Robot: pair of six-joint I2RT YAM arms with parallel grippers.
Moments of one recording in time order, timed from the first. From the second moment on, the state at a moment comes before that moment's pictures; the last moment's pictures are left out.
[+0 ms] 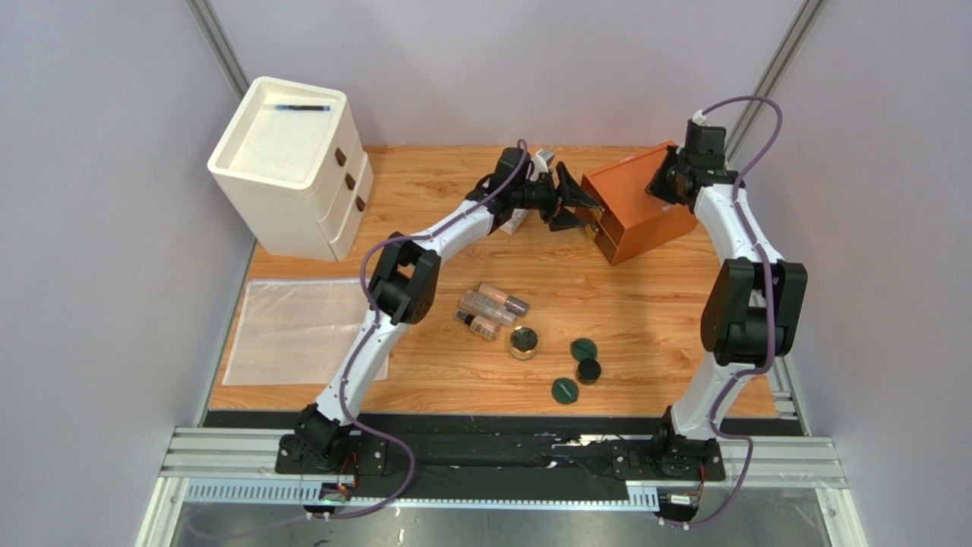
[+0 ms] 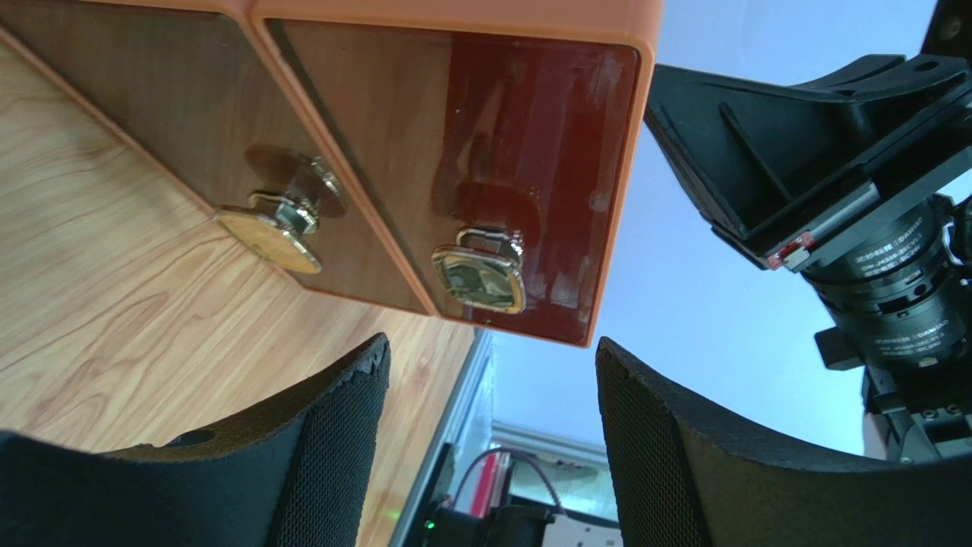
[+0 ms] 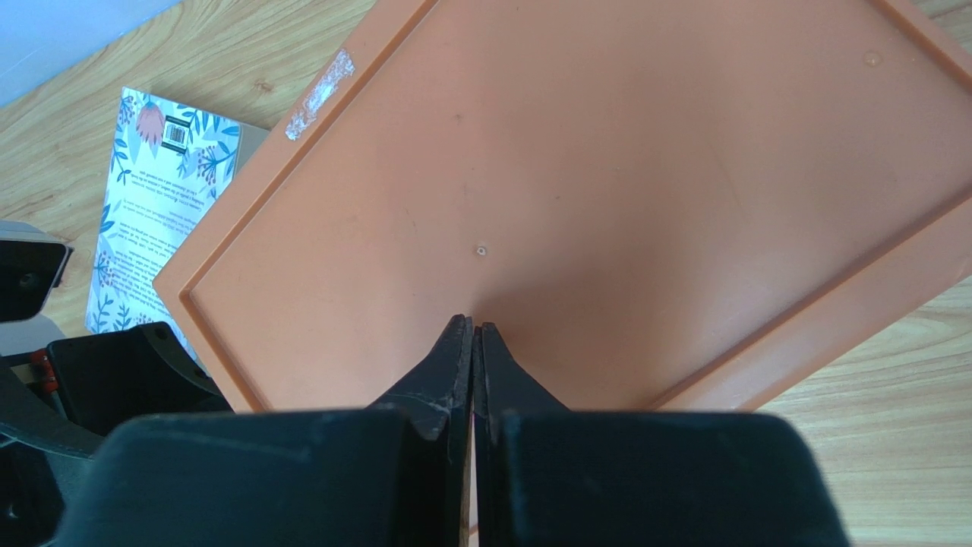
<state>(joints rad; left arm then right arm) -0.61 2.66 2.31 0.02 0.79 -1.27 -0.08 1.84 1.56 -0.42 -0.09 0.38</state>
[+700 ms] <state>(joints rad) -0.62 2.76 2.40 0.12 0.72 -1.40 -0.08 1.84 1.56 -0.42 -0.12 0.37</state>
